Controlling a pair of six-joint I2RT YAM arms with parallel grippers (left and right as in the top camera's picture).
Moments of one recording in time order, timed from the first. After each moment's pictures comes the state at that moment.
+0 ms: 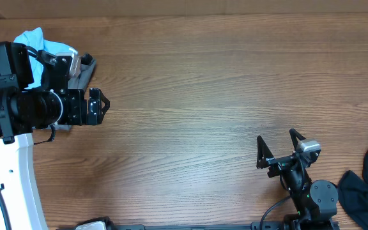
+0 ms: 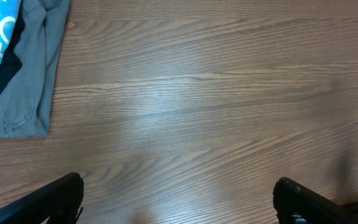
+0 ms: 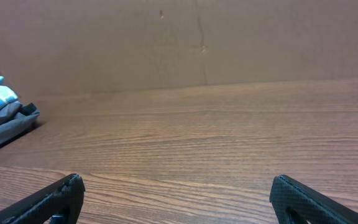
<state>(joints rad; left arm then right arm) 0.18 1.38 1.79 -1.55 0.36 0.16 0.07 0.02 0.07 -0.15 -0.20 0.15</state>
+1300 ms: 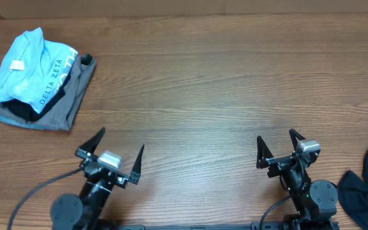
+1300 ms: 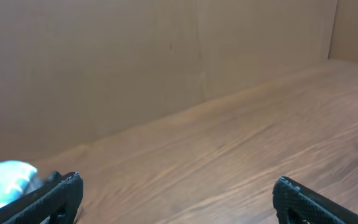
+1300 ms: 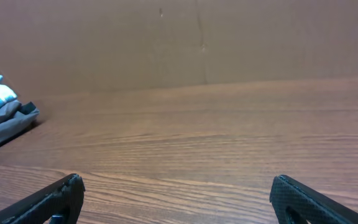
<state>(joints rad) -0.13 0.08 0.33 -0.28 0.26 0.15 0.07 0.01 0.07 -0.15 -0.20 0.15</state>
